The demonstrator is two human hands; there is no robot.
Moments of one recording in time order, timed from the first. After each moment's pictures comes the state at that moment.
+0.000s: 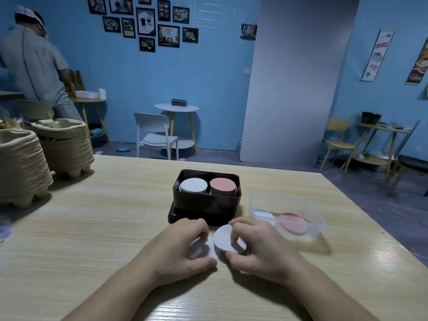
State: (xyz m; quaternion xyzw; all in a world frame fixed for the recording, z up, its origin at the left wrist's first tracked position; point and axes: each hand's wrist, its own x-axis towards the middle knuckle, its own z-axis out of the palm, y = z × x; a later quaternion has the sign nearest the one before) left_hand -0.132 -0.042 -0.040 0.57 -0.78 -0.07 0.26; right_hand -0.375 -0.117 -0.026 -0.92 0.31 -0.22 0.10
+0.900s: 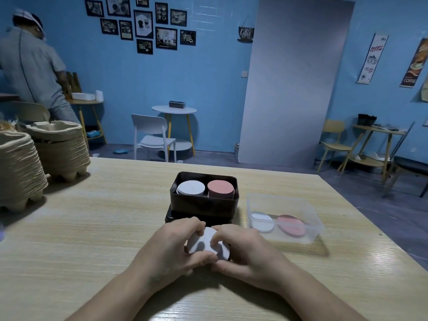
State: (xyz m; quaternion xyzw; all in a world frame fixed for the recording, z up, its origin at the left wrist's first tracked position) left_hand -0.132 -0.042 -0.044 0.54 -0.75 -0.06 0.37; right_hand -0.363 -0.107 -0.025 -0.93 0.21 -0.23 0.18
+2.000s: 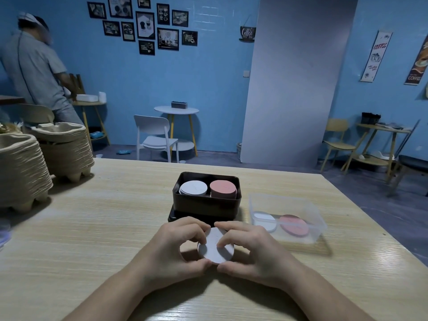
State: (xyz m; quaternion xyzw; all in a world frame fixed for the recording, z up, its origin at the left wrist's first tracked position) left_hand -0.125 -0.039 -0.042 0.46 -0.78 -0.09 0.42; right_hand -0.370 -0.119 -0.031 -0.93 0.20 -0.26 0.18
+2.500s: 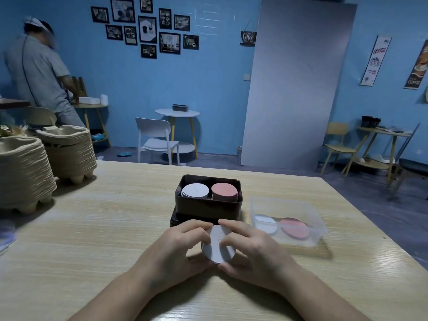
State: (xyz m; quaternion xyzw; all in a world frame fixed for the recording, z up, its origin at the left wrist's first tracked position) left_hand -0.125 -0.046 -0.051 0.46 -0.80 0.00 0.38; right_hand -0.365 -0.118 -0.036 -0.94 0.17 -0.28 0.06
